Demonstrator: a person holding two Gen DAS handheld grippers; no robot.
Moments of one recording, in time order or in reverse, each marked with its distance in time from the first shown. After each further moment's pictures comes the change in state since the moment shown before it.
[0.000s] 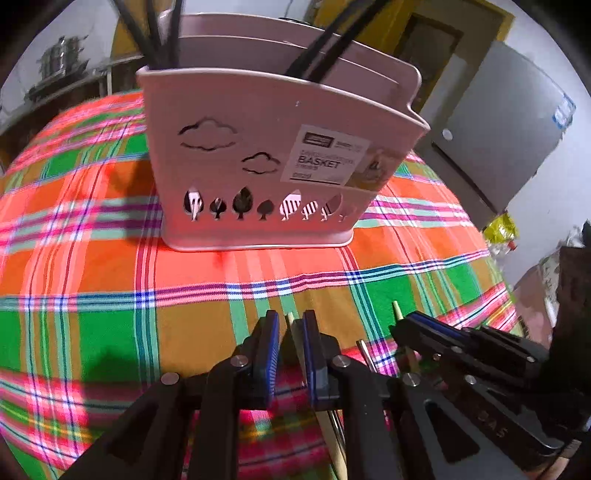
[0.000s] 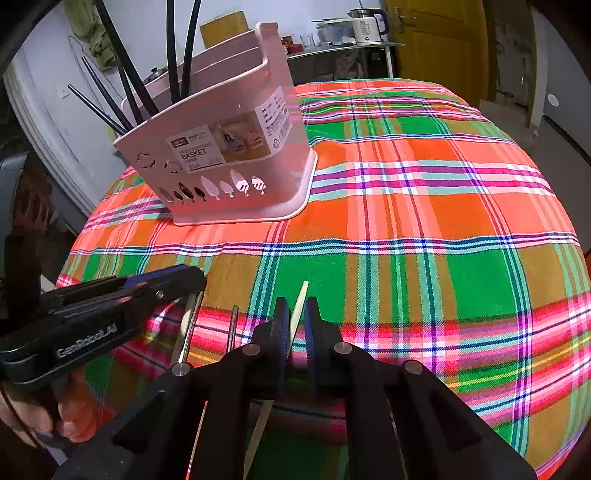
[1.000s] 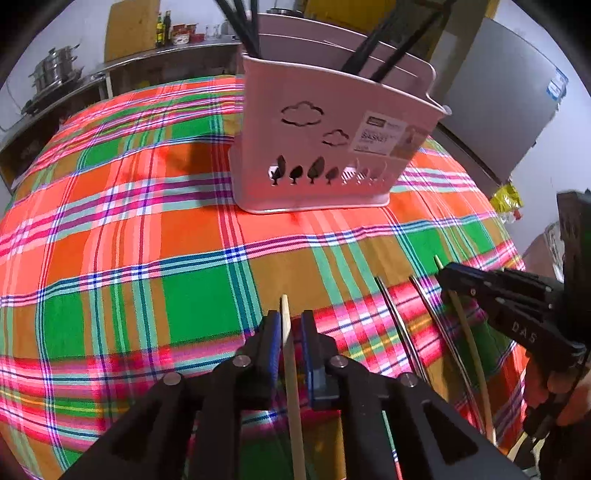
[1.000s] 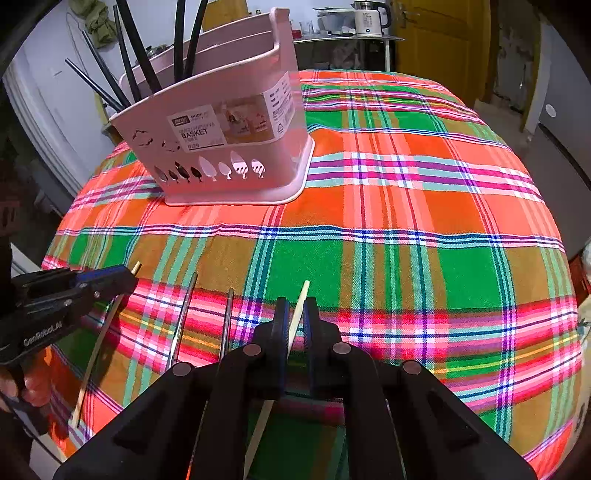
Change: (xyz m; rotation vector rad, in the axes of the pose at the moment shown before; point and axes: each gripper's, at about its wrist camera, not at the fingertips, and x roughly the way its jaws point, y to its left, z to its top) left arm -0.036 0.046 -0.023 0.077 0.063 0.031; right arm 0.001 0.010 0.000 -0.047 0.070 -0.084
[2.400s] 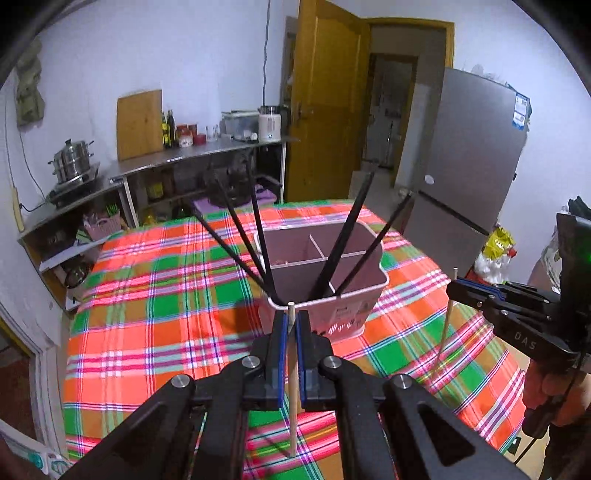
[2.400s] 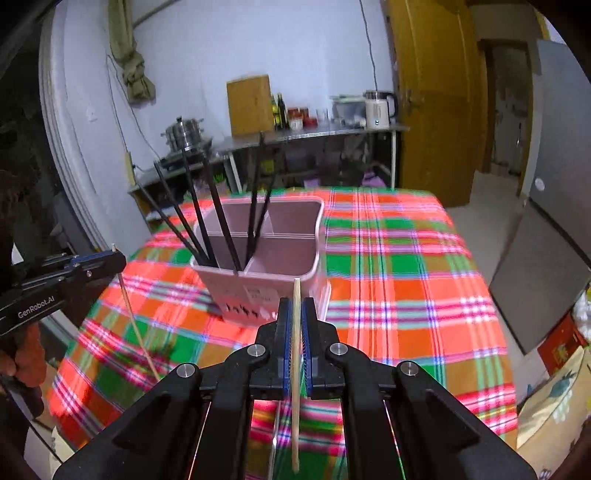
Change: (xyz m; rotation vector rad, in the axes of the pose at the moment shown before) left arm -0.151 -0.012 0.068 0.099 -0.348 0.058; right arm -0.122 0.027 0.054 -0.053 -0.341 0.019
